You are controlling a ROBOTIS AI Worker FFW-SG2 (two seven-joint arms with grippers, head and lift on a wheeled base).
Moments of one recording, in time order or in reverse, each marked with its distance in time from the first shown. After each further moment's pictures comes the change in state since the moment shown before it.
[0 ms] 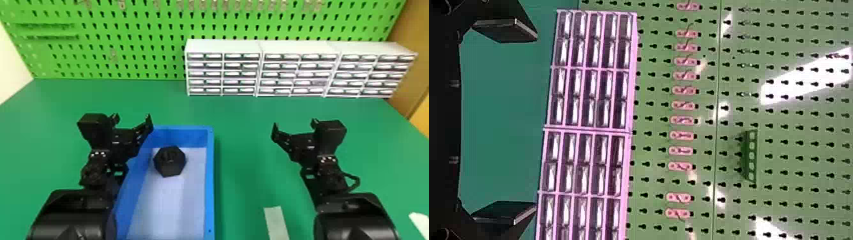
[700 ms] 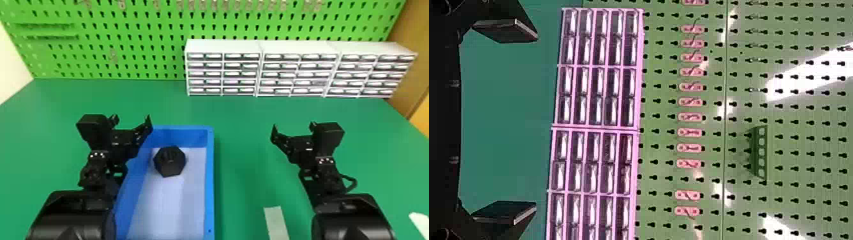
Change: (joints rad) left arm 0.005 0.001 0.004 -0.001 0.004 0.002 0.000; right arm -0.020 0.004 0.000 0.056 -0.010 -0.017 -0.003
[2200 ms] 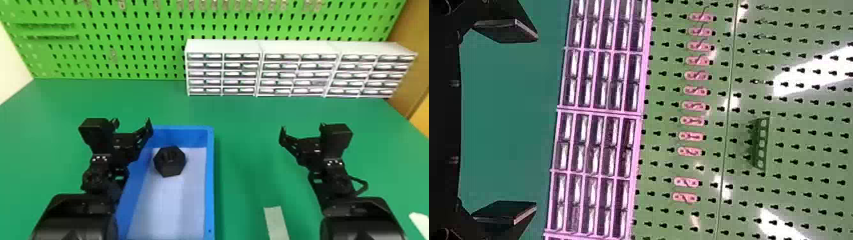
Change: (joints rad) left arm 0.014 -0.001 -0.012 0.000 0.004 -0.001 0.034; right arm 0.038 0.001 -0.042 -0.073 0.056 0.046 0.000
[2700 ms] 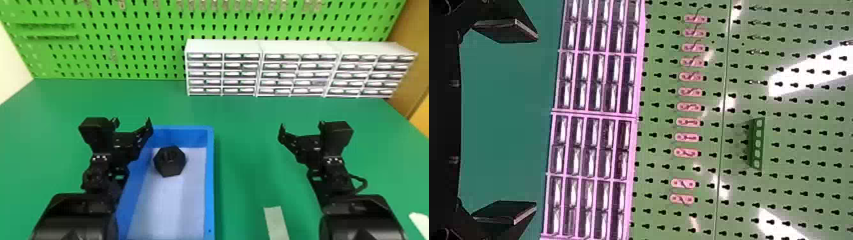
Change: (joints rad) left arm -0.003 0.000 0.000 0.000 0.001 0.000 0.000; right arm -0.008 -0.003 0.008 -0.002 -0.019 0.000 0.000
